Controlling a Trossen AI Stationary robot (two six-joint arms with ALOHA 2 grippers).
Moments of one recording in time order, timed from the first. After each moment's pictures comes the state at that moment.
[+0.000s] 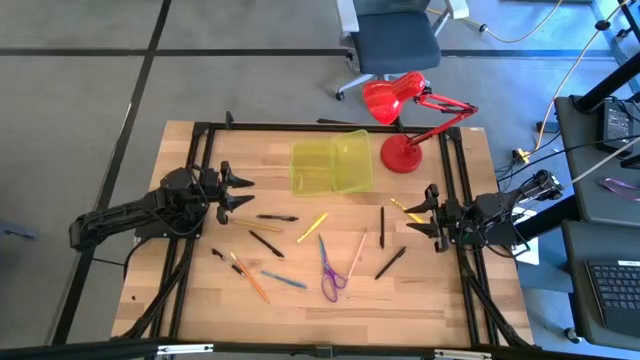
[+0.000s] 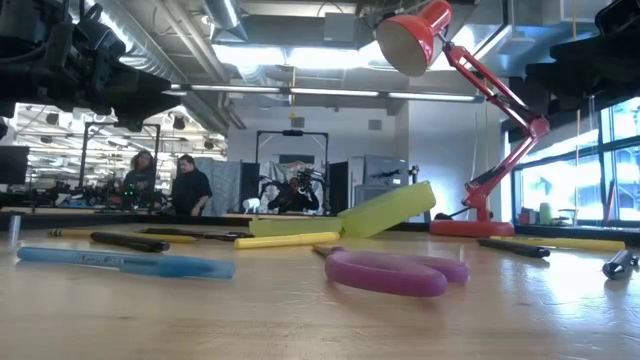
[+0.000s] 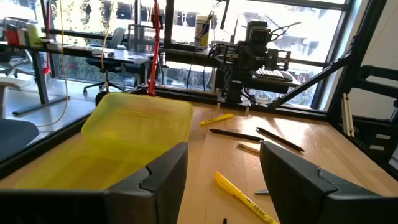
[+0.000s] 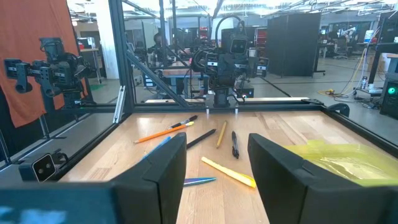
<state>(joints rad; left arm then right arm) 0.39 0.06 0.01 0.05 0.26 -0.14 0.42 0.00 0.01 0.08 0.36 0.02</state>
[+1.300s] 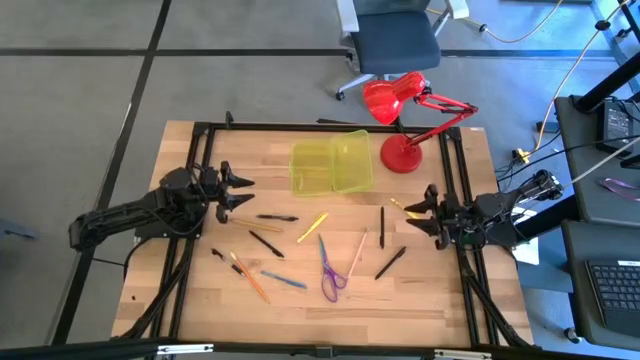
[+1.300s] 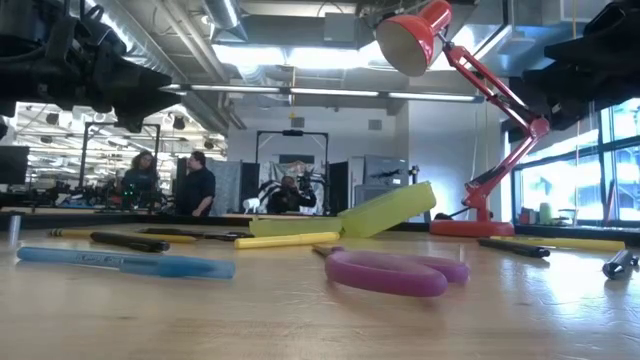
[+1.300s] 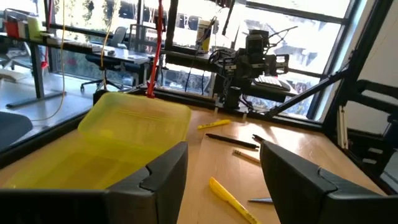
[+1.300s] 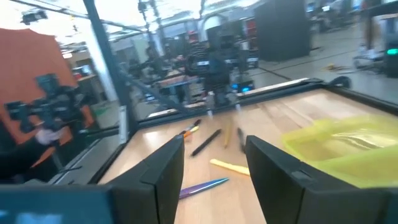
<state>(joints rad) 0.39 0.06 0.01 0.08 0.25 -0.20 0.42 0.00 0.01 0.08 0.43 0.23</state>
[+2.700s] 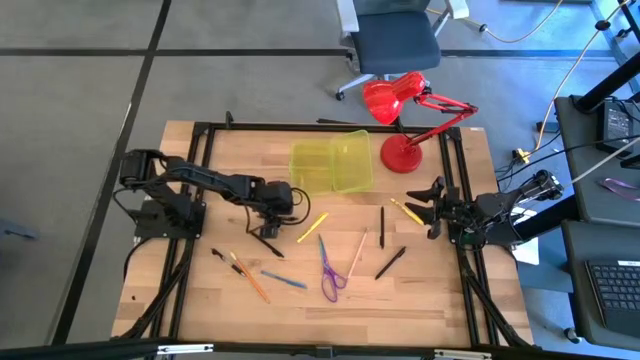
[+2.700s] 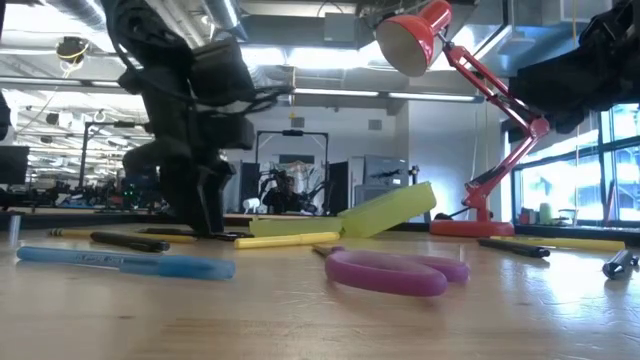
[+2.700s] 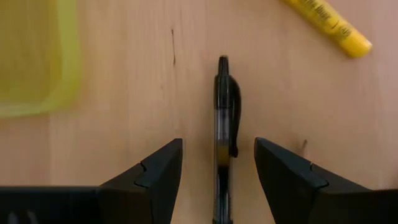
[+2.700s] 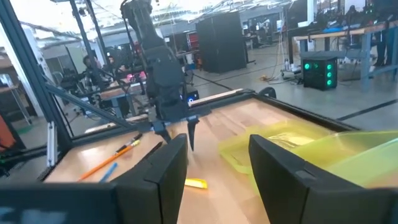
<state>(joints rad) 0.11 1.57 0.71 -0.29 0.02 0.11 0.42 0.00 0.01 0.08 0.68 0.18</state>
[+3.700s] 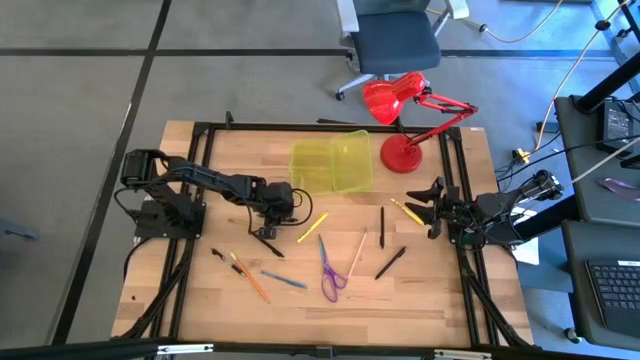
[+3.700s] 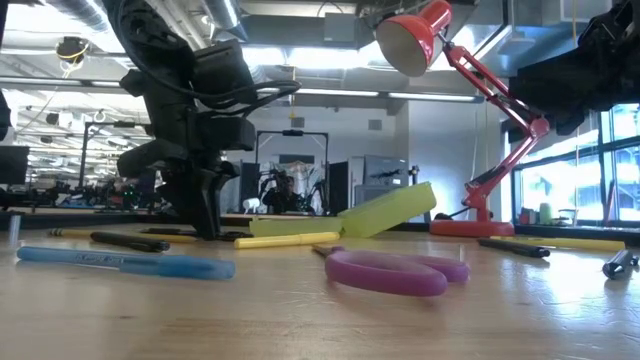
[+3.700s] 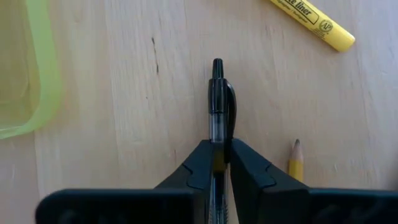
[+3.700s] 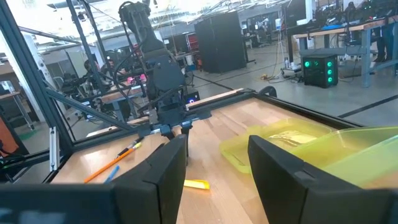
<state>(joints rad) 0.11 1.59 0.71 -0.28 0.04 0.19 0.42 0.00 0.01 0.08 0.68 0.20</state>
